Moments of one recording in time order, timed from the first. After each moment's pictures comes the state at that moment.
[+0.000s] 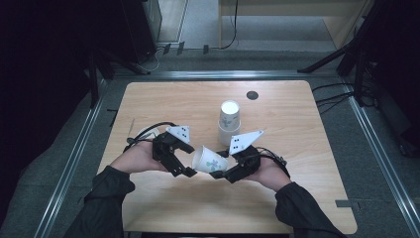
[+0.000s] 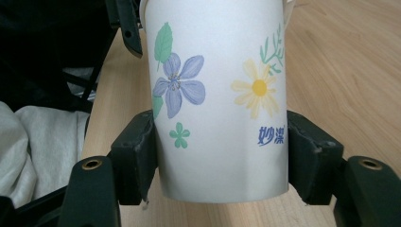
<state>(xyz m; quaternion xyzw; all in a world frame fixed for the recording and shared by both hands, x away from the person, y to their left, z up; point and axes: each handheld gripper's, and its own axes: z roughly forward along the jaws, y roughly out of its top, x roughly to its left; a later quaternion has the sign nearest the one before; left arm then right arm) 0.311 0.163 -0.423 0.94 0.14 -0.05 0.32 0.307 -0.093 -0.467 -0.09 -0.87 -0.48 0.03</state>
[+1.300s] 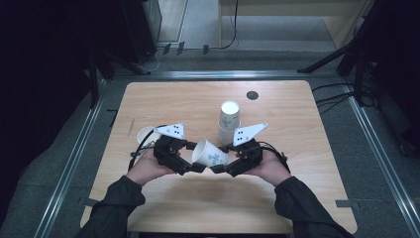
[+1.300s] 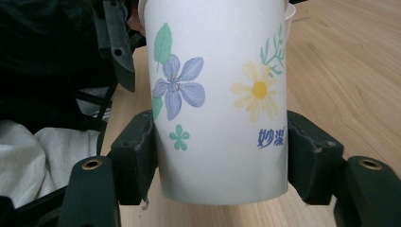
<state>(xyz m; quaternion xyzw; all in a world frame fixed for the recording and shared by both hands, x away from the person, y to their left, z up) 0.307 0.164 -0.441 0.85 0.21 -0.06 0.48 0.320 -0.097 -0.460 -0.10 -0.85 -0.51 0.07</state>
